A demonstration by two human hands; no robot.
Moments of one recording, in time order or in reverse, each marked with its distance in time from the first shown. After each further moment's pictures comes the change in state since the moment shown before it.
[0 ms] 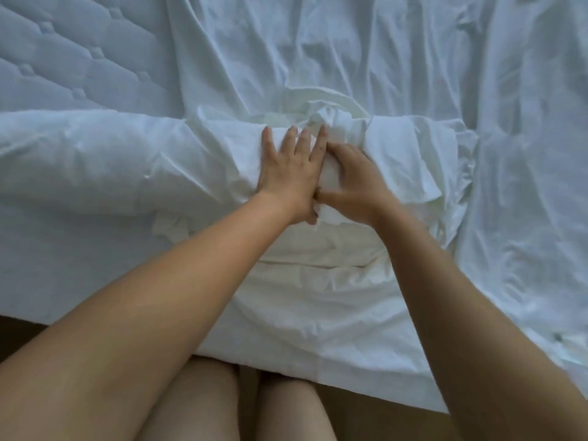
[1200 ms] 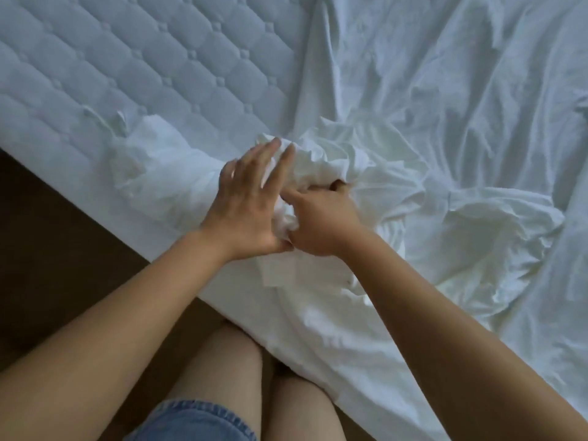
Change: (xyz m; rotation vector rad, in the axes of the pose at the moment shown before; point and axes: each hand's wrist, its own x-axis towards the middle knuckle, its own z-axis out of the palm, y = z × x) left_hand -0.129 -0.101 0.030 -0.361 0.476 -0.174; right_hand -0.007 -0.120 0.058 -0.607 -0.404 -0.487
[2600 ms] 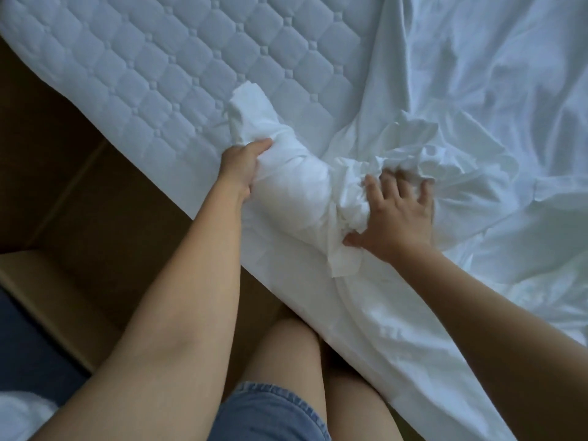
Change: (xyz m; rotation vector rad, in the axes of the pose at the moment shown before) left_hand 0.000 -0.095 -0.006 -1.200 0.283 -1.225; right_hand -0.014 -0.007 0.045 -0.206 0.063 0.270
